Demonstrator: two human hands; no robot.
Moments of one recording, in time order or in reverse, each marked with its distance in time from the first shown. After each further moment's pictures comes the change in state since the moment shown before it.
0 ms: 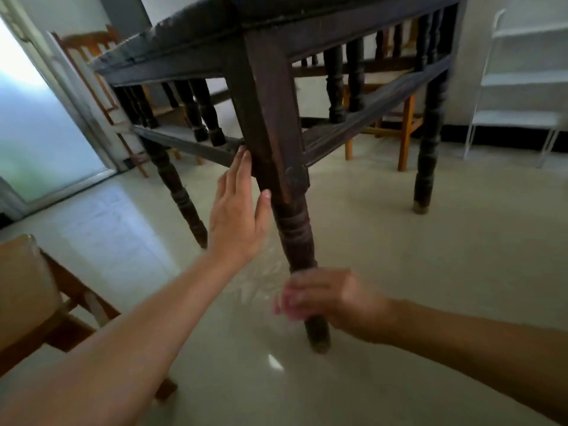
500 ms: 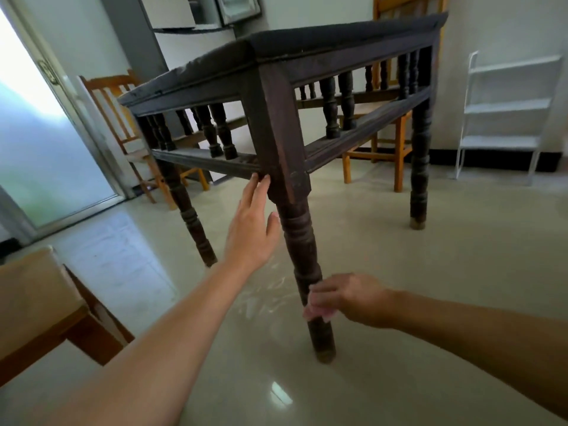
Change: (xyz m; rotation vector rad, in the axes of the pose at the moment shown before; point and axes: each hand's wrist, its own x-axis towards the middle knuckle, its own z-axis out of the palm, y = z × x) left_hand -0.025 0.007 -0.003 -0.138 -0.074 -0.018; right_hand -0.016 -0.002 -0.009 -0.352 -0.318 0.009
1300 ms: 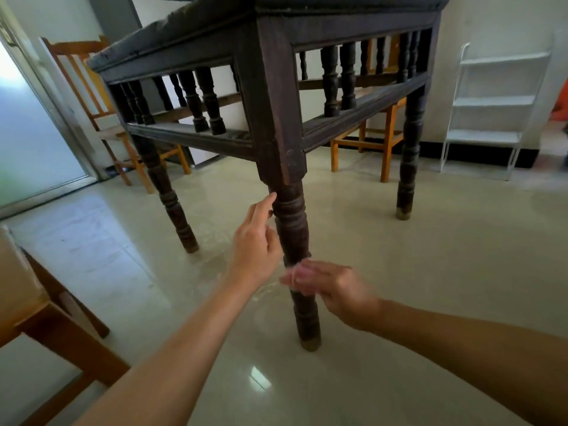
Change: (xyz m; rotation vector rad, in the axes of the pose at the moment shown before) left_hand -0.039 -0.016 0.043 -0.176 0.026 0.001; right_hand 0.003 -0.004 0.057 0.223 0.324 0.257
